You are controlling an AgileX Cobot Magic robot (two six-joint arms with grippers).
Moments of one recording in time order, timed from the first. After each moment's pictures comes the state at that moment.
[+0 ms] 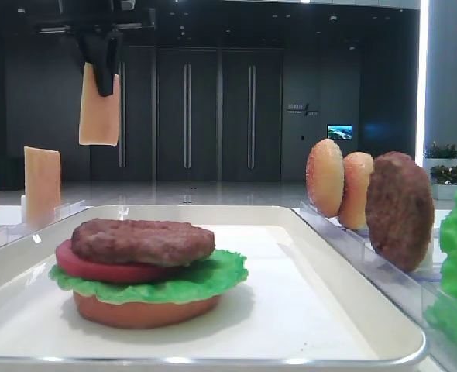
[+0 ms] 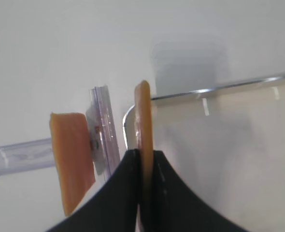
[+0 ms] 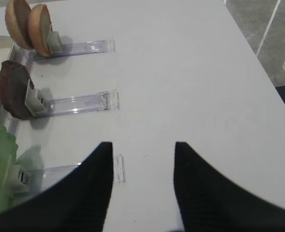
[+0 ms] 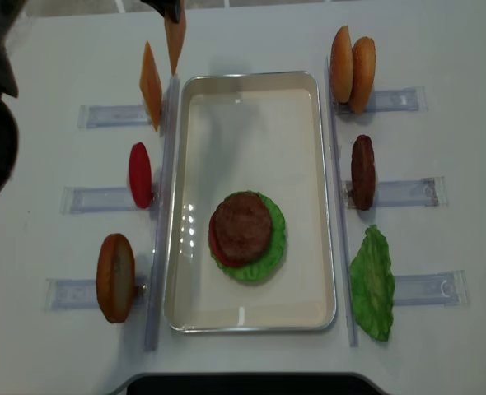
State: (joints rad) left arm -0.37 2.08 -2.04 0.13 1.23 -0.25; right arm -0.01 -0.01 -0.51 0.00 1.13 0.06
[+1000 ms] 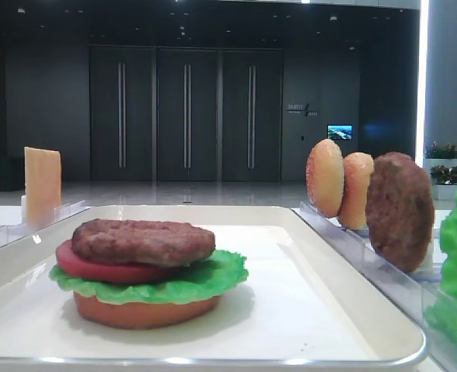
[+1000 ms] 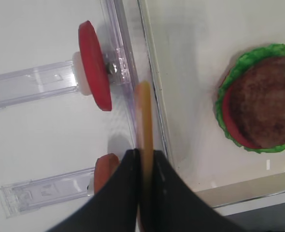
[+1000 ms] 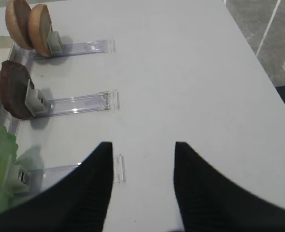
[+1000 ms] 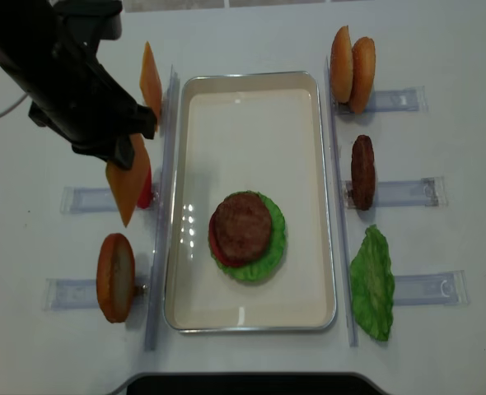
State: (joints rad) left arm -0.39 1.46 -1.17 0.00 1.12 -0.23; right arm -0.01 -0.01 -0.51 0.00 1.13 0.06
